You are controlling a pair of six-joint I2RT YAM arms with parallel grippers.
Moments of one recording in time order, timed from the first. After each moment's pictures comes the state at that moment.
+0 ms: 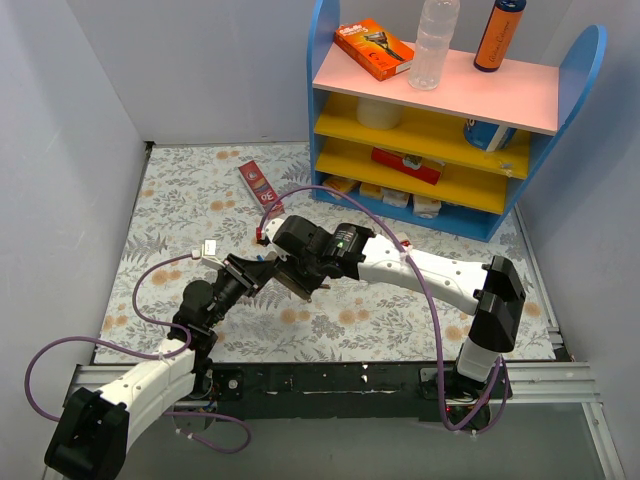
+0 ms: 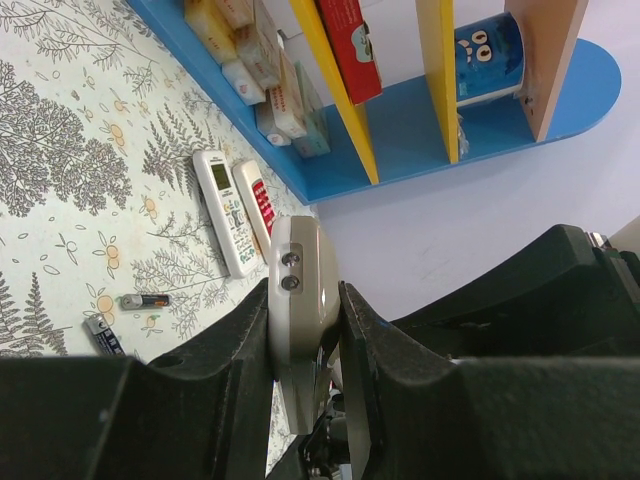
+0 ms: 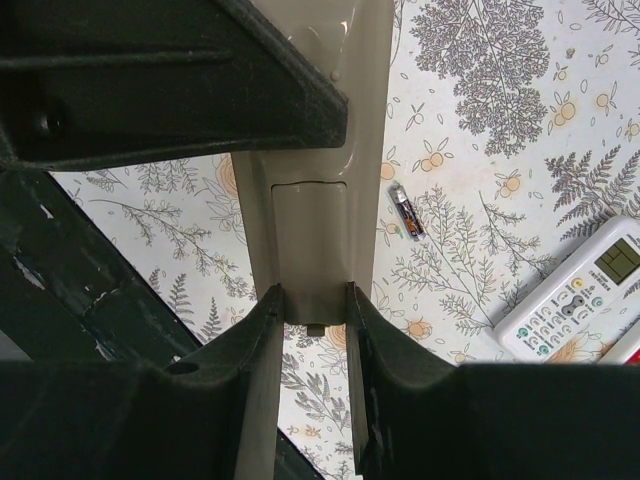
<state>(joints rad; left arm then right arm) -0.44 0.74 0.05 0.71 0.22 -1.22 1.17 1.72 1.58 -0.85 0.10 0.11</state>
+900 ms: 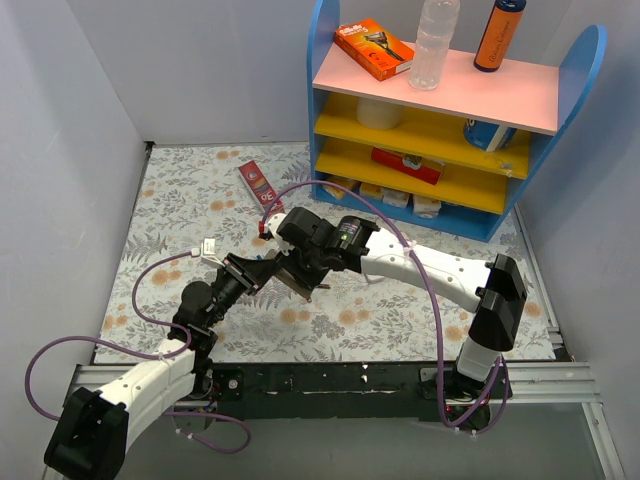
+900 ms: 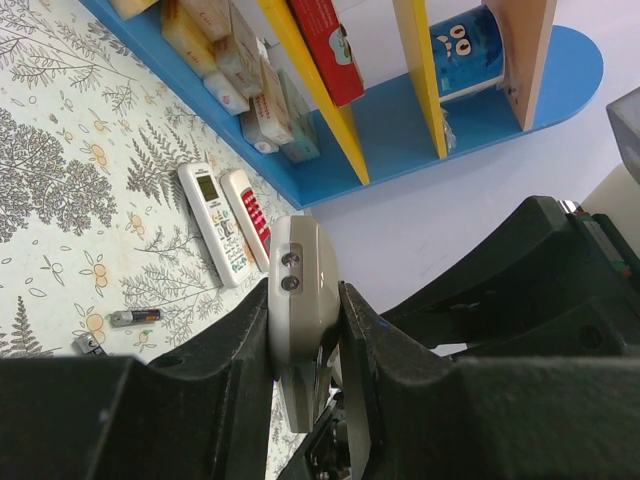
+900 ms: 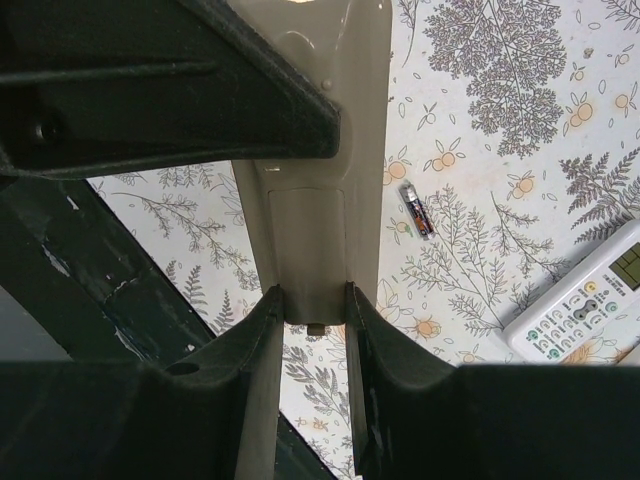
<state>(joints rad) -0.44 0.74 0.05 0.76 0.22 -1.19 1.13 1.72 1.60 -0.87 0.03 0.11</state>
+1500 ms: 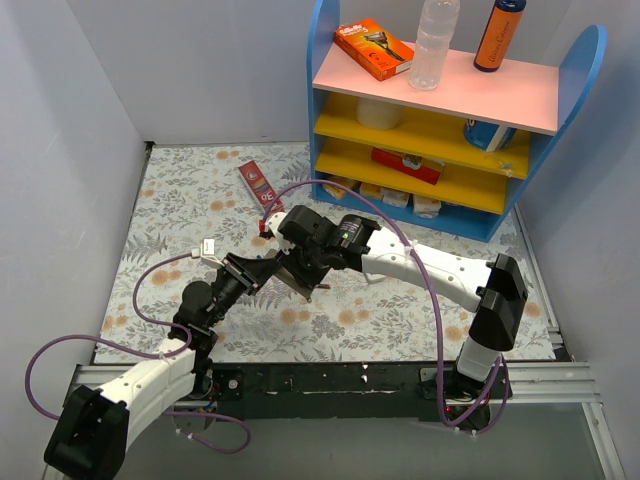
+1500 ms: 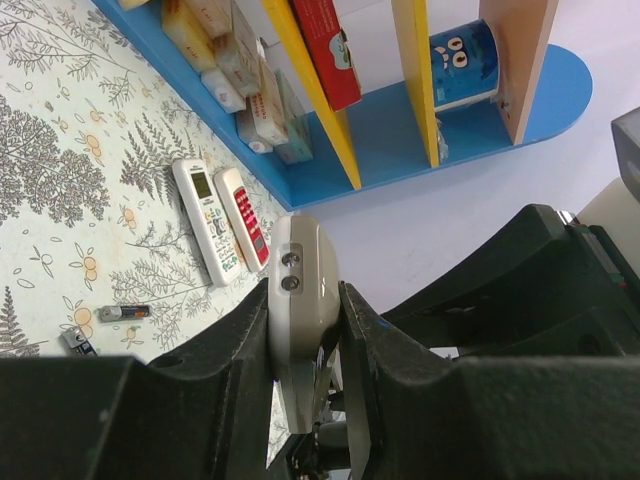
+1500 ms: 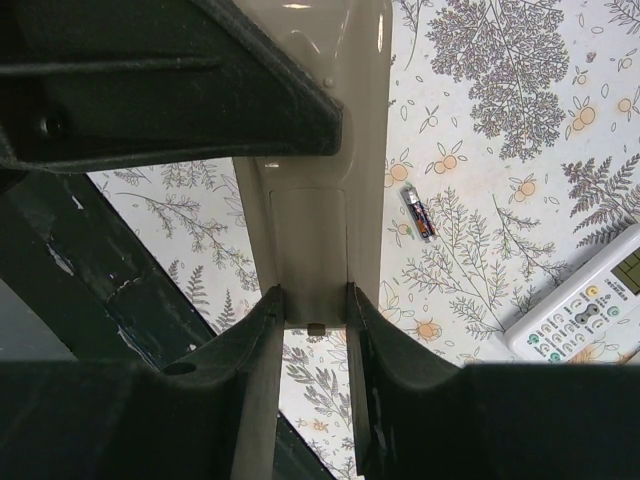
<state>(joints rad) -0.44 0.75 0.05 0.77 0.21 -1.24 1.13 1.72 1.60 -0.87 0.01 0.10</state>
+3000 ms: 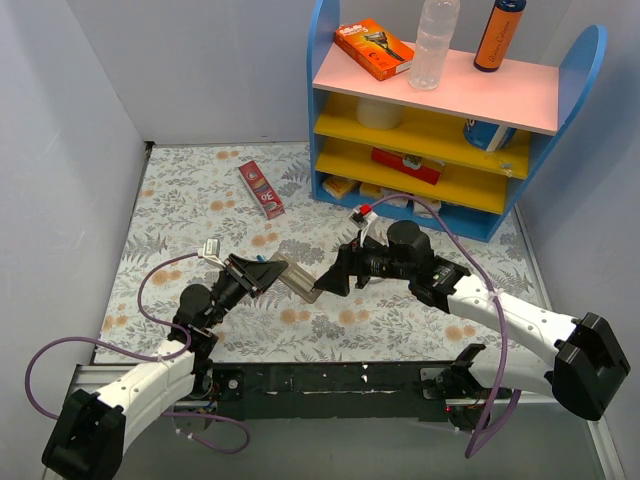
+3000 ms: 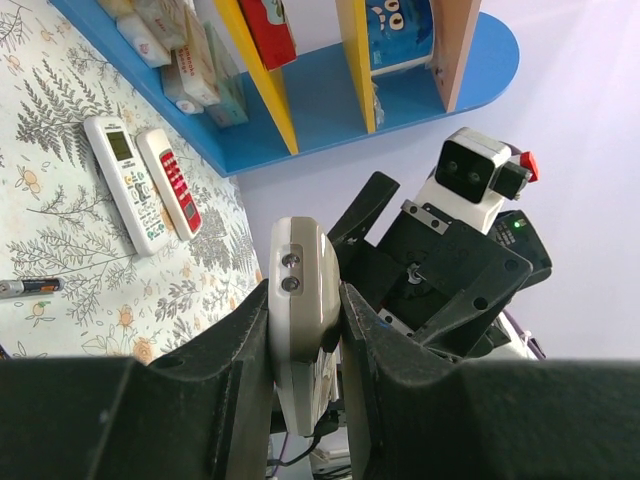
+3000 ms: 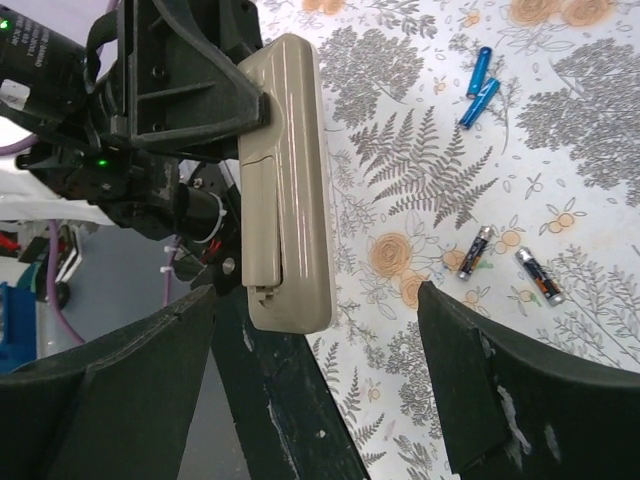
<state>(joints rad) -0.47 0.72 0.05 0.81 0.28 -1.36 0.83 1.13 0.73 0.06 -0.46 0.51</state>
